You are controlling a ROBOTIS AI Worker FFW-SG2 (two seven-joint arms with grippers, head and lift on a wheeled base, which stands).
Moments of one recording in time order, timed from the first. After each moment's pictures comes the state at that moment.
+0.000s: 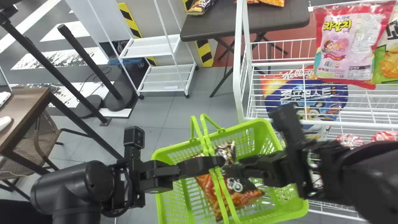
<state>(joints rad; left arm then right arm) 0.21 0.18 0.43 -1.96 0.35 1.57 -1.57 0.00 0.00 0.39 -1.94 -0.30 1.22 0.41</state>
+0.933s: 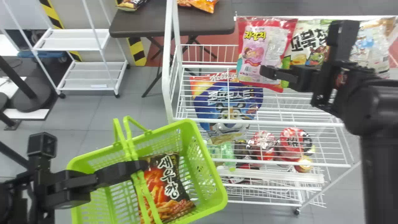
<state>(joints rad) 0.22 0.19 0.45 -1.95 0.37 1.57 -1.57 -0.24 0.00 -0.06 -1.74 -0.04 0.88 0.33</state>
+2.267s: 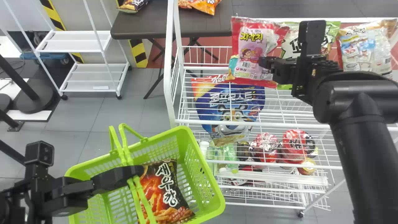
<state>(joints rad) 0.24 0.20 0.48 -1.91 0.39 1.57 -1.57 -0.34 0.00 0.01 -1.50 -0.02 0.69 0.32</state>
